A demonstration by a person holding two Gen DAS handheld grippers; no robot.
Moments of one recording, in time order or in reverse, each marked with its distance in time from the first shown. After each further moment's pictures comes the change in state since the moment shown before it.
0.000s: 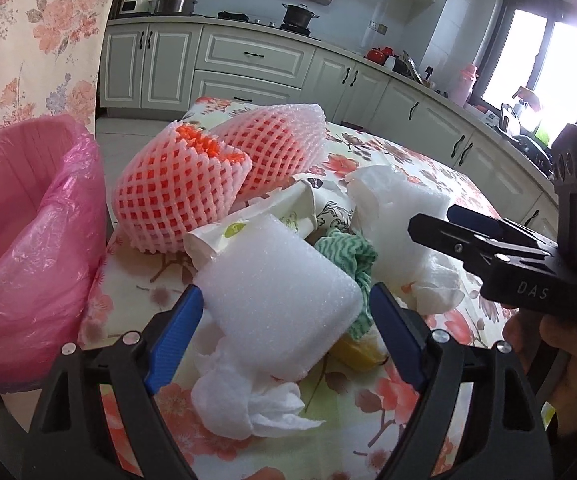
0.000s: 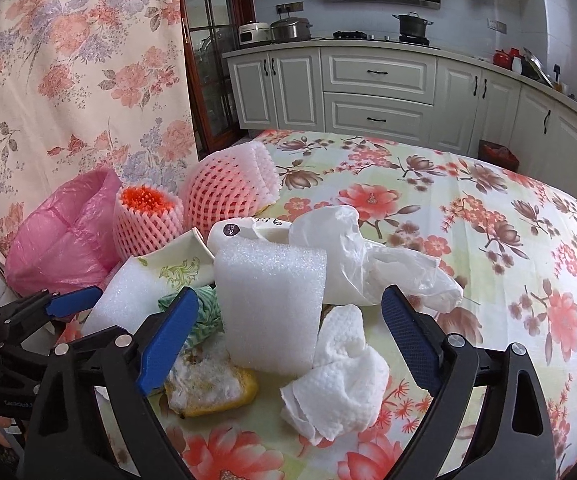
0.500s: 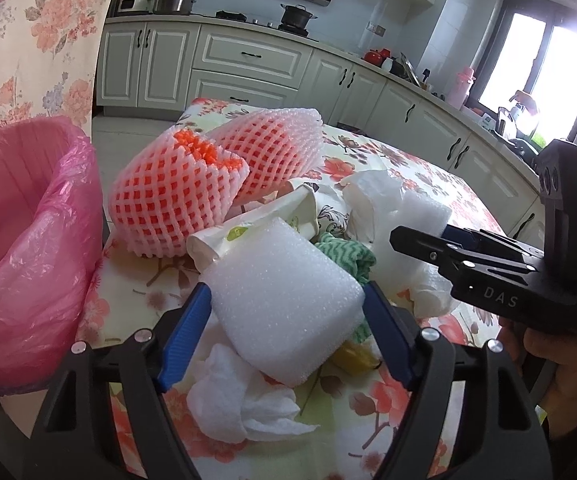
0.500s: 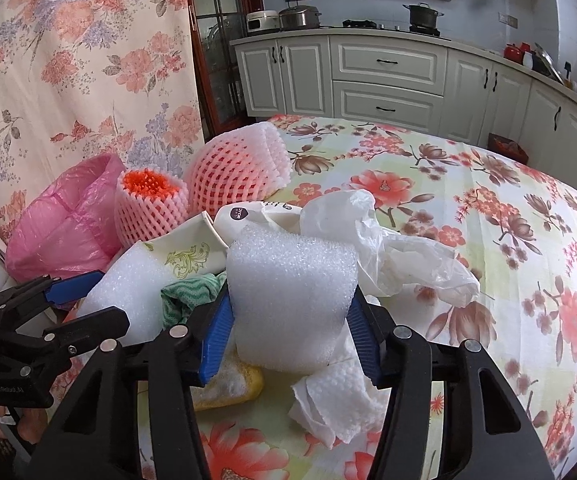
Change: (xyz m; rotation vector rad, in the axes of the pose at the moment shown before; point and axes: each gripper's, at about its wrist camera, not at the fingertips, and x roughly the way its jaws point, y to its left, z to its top) left arm -0.001 0.003 0.005 -0.009 -0.004 -0.016; right arm 0.008 0.003 -0.004 -0.013 0.035 0.021
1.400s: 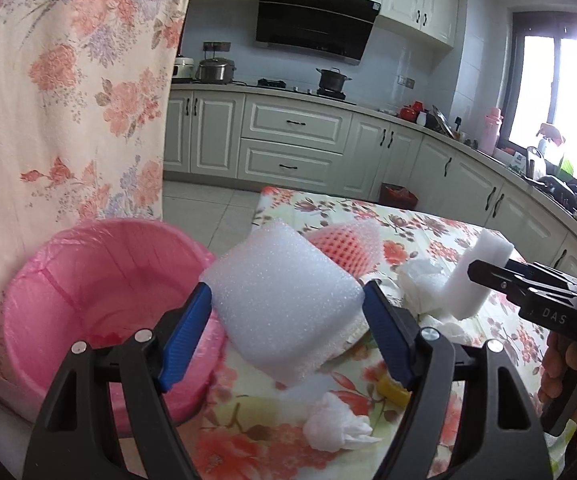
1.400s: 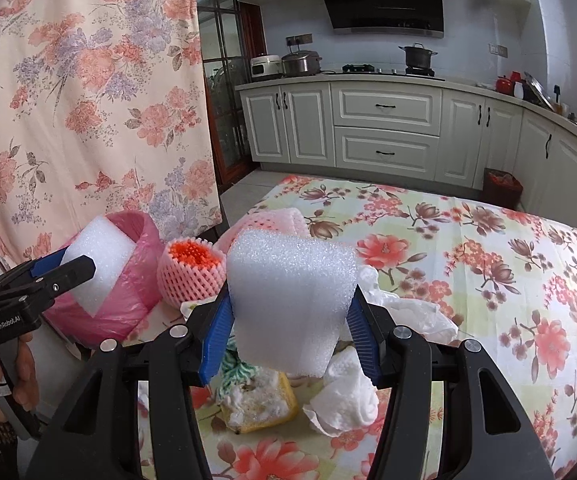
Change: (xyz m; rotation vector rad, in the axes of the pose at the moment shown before) left arm -0.098 0.033 0.032 0.026 -0.236 0.199; right arm -0.060 0.026 0.031 0.003 -0.158 0.012
